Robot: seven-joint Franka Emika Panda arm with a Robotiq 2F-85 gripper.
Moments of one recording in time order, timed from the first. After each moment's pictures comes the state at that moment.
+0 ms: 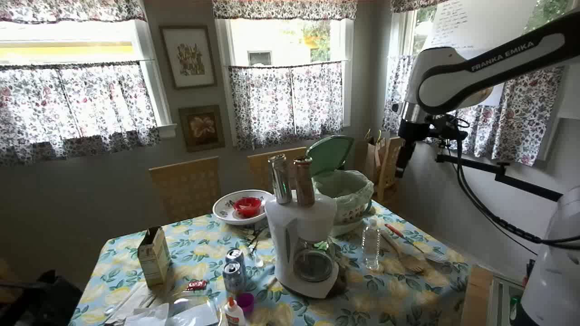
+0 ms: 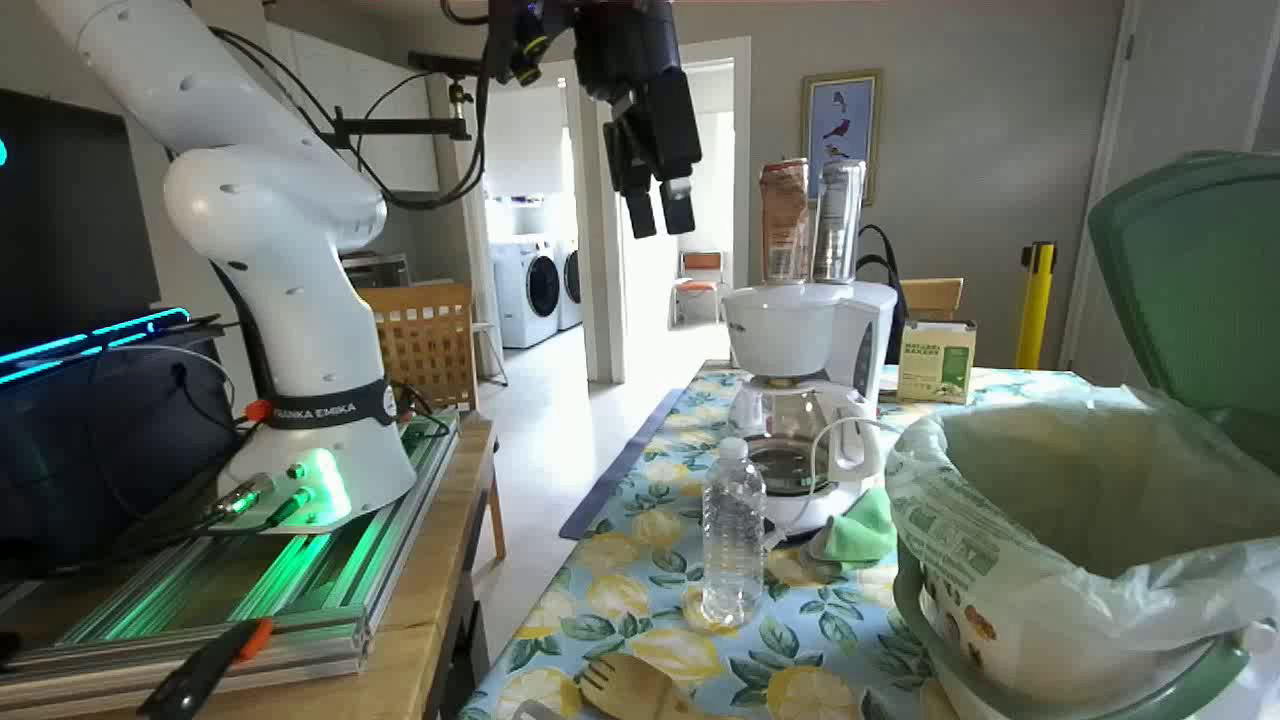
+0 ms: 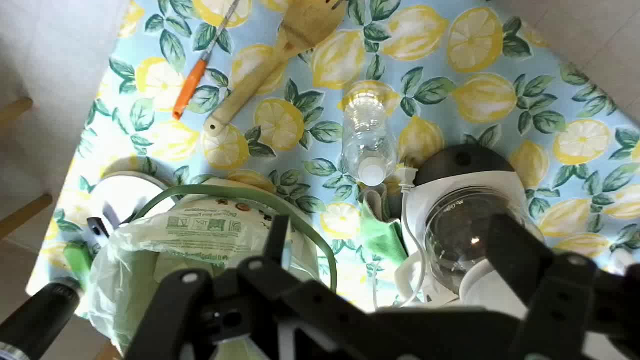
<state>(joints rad) -0.15 -0.62 -0.33 -2.61 -0.22 2.18 -0.45</state>
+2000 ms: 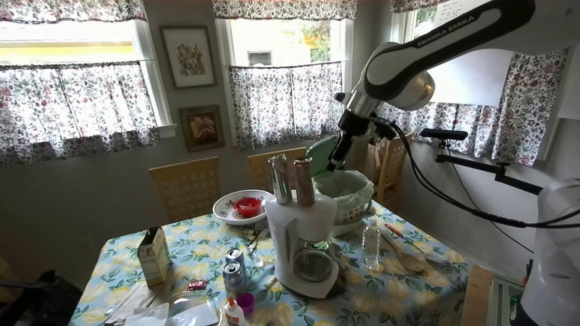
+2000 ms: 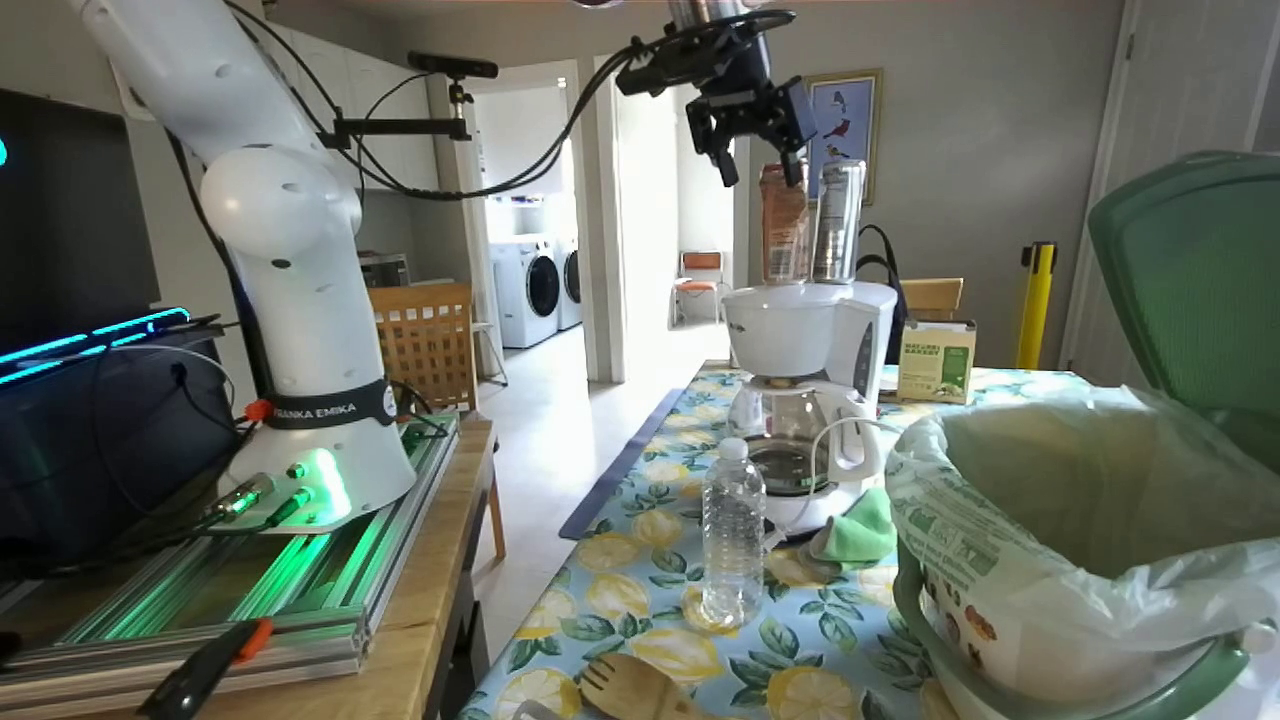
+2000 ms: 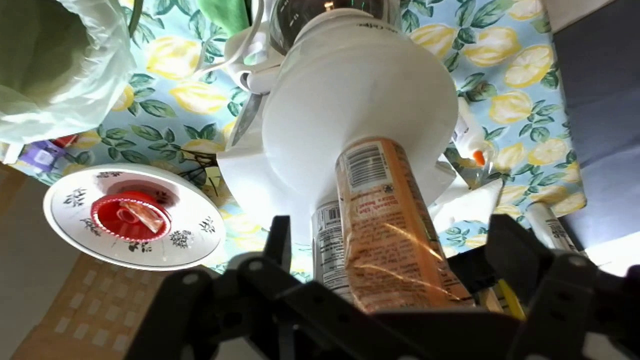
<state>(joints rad) 0.20 -0.42 -0.32 -2.44 0.25 2.40 -0.77</state>
